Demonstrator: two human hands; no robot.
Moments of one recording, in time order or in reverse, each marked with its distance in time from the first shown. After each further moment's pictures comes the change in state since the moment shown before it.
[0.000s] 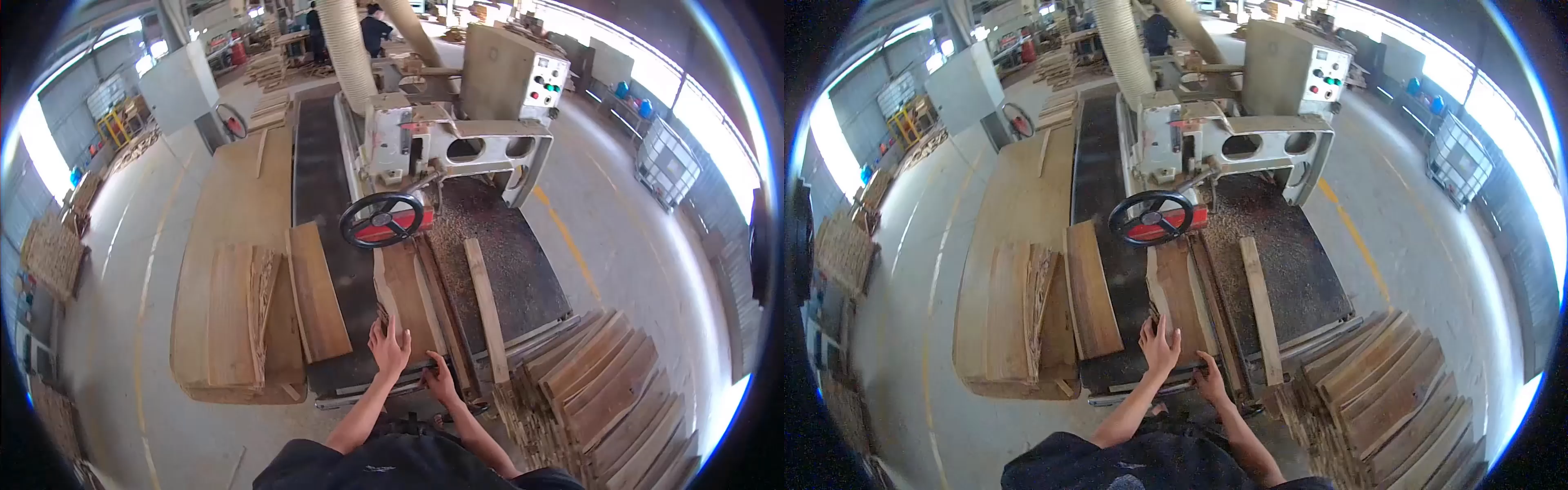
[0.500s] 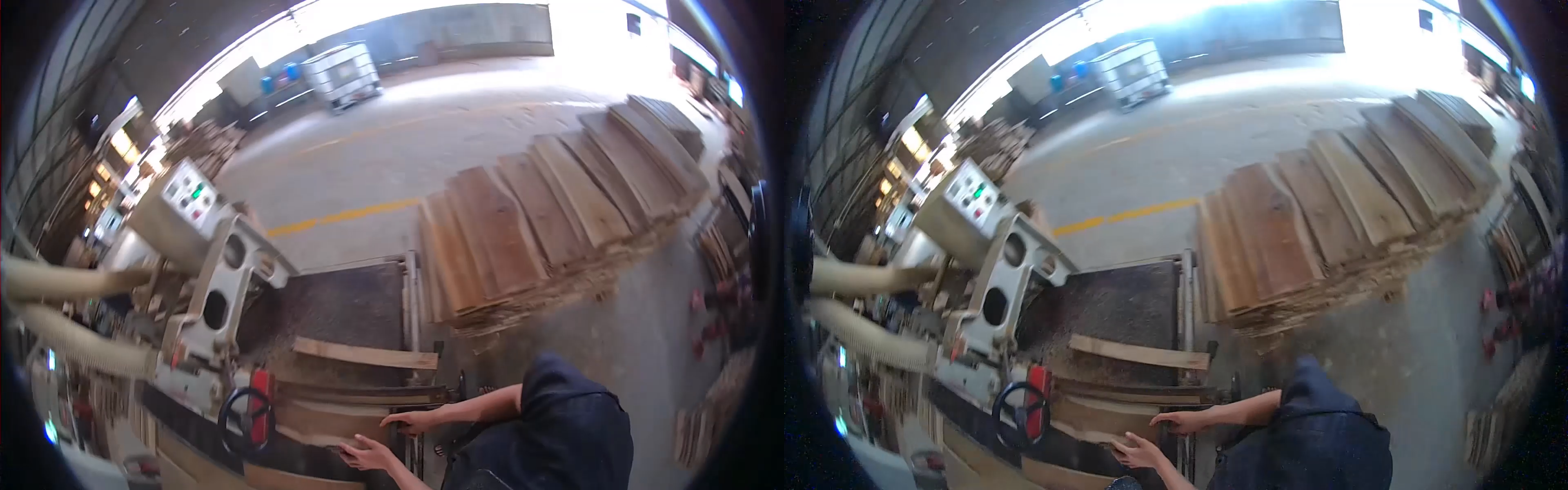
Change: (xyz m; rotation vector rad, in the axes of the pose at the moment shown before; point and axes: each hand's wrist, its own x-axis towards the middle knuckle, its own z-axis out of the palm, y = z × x) left_hand 0.009 -0.034 0.012 0.223 -0.096 -0.009; right_hand 0.004 0.002 0.016 0.084 0.005 -0.099
